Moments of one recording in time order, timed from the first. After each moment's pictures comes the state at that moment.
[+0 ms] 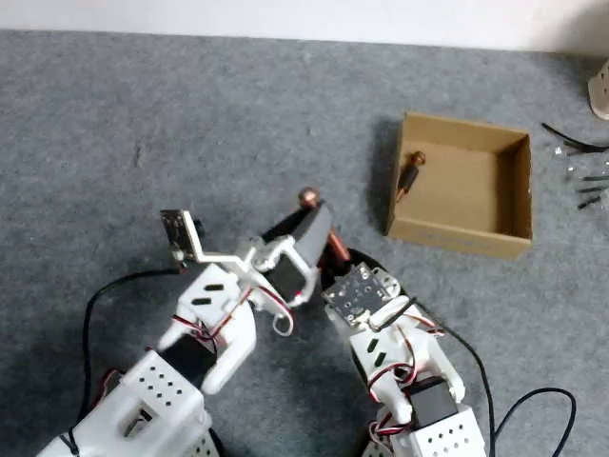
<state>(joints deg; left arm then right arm) 31.9 -65.5 83.3 -9.1 51.6 -26.9 -104.2 96.0 36.6 26.4</state>
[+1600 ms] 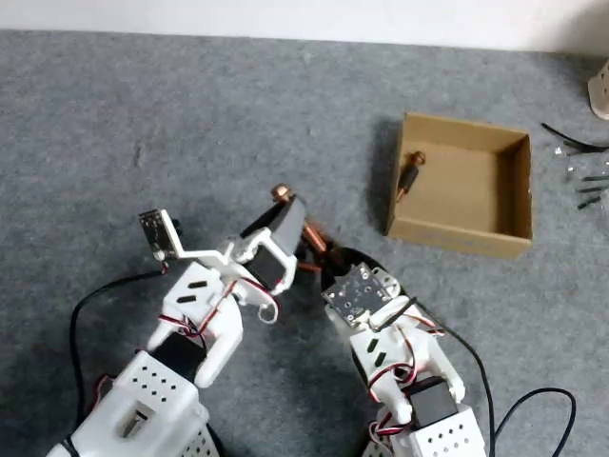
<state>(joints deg) 23.8 -66.2 85.6 -8.1 54.2 -26.9 -104.2 96.0 36.6 26.4</state>
